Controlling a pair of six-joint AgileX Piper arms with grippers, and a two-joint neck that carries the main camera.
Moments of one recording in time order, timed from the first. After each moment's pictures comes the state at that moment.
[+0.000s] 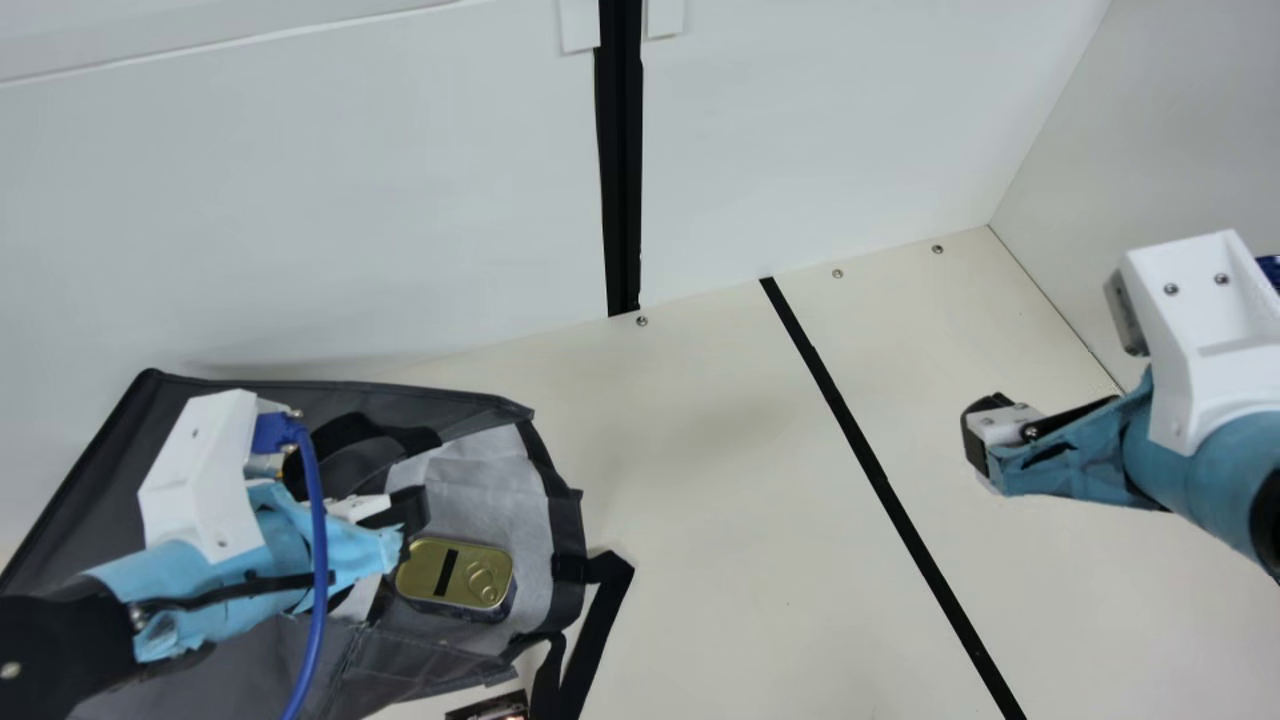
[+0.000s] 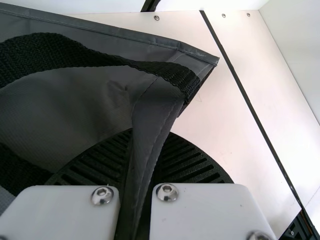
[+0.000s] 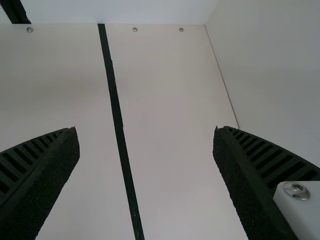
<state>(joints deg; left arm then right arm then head) -24.5 86.3 -72.8 -36.5 42.4 12.7 -9.1 58.3 -79.4 -13.7 69.9 -2.0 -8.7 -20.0</state>
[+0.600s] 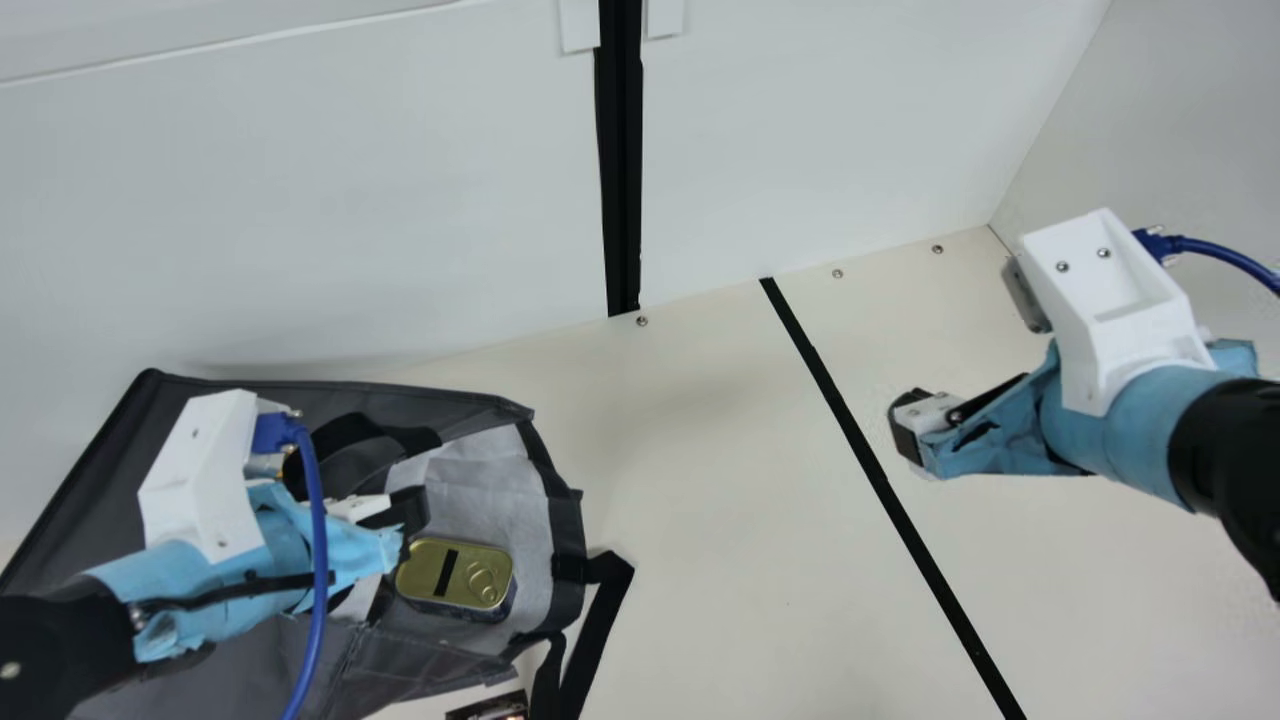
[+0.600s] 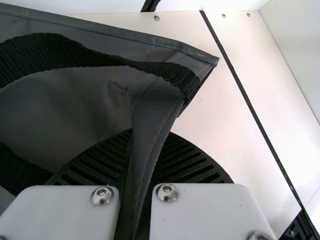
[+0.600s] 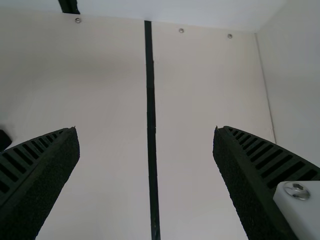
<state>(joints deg) -24.5 86.3 -72.8 -36.5 42.4 12.7 -8.9 64.1 -80.0 -3.8 67.2 -10.3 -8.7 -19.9</state>
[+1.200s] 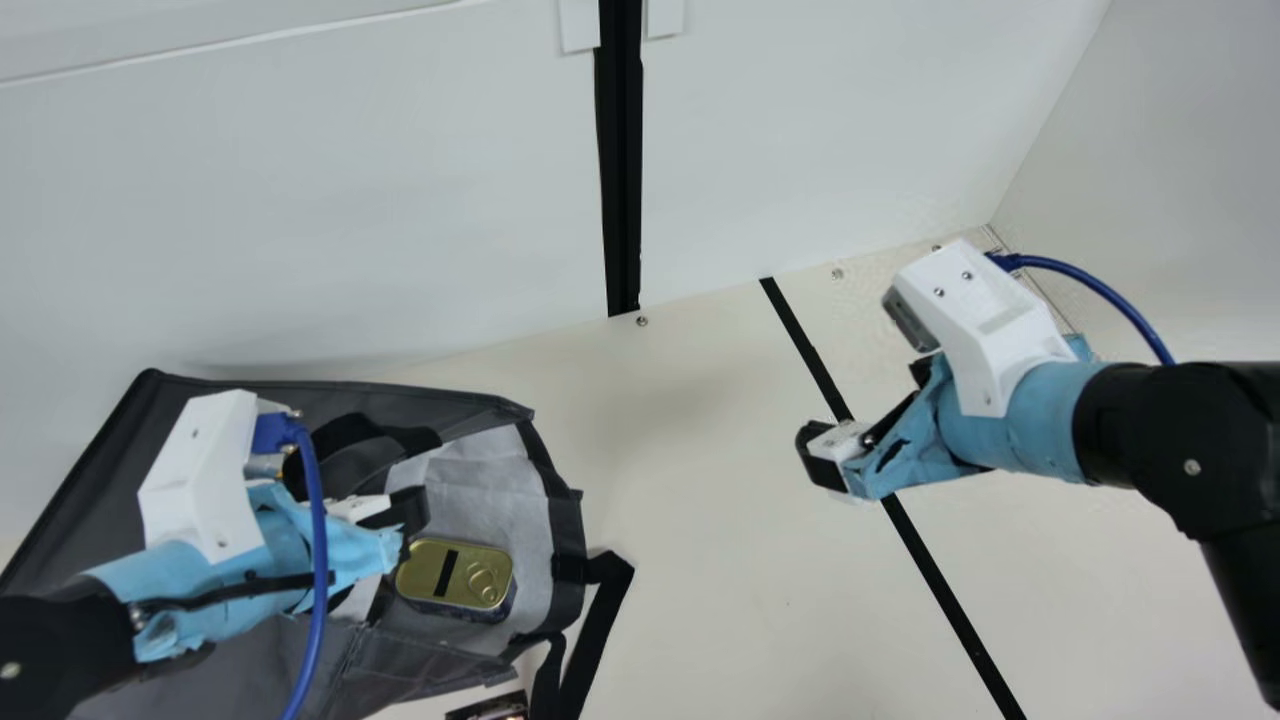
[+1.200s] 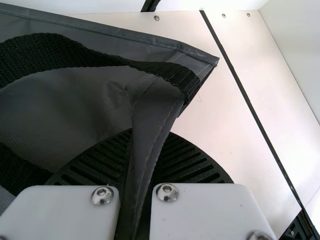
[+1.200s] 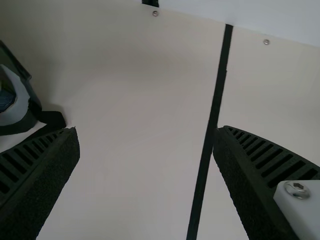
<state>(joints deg) -24.5 86.3 -72.8 -36.5 42.4 12.7 -11.1 68.3 -74.0 14.1 62.4 -28.2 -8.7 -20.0</state>
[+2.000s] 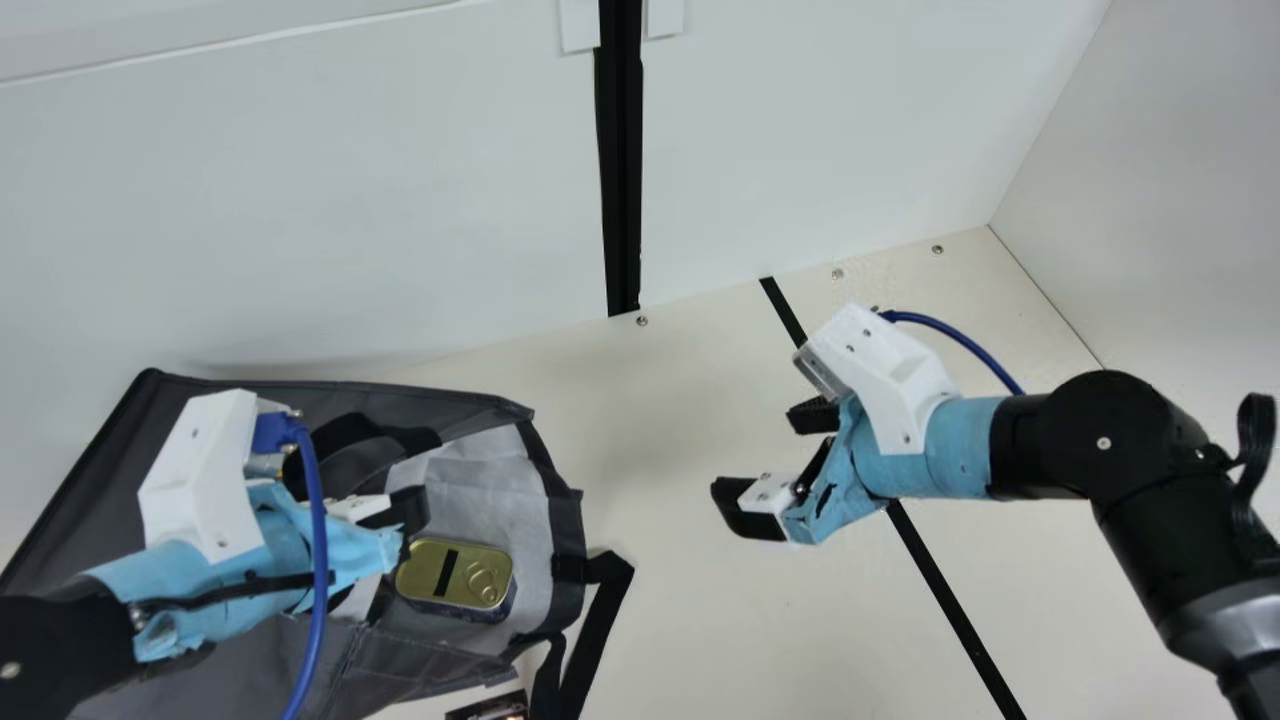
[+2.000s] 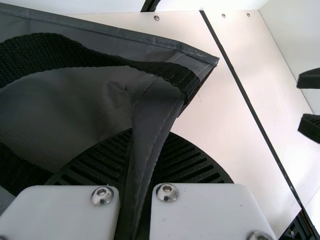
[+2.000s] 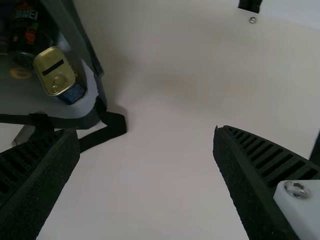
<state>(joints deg) -24.5 86.3 -72.8 -36.5 42.4 12.7 -13.1 73.8 -62.2 39.2 58.2 -53.3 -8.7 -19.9</state>
